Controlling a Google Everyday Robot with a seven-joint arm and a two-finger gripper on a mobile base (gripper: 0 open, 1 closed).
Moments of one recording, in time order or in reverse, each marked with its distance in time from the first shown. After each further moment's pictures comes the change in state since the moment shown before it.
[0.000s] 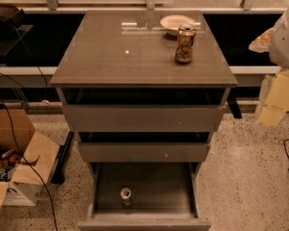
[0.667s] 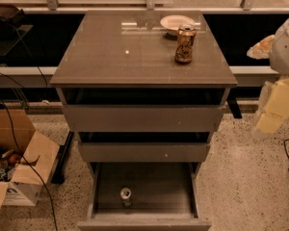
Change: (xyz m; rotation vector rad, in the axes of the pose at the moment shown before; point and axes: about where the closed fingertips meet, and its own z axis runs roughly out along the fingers) arm -0.001 0.009 0.007 -0.019 -0.057 0.006
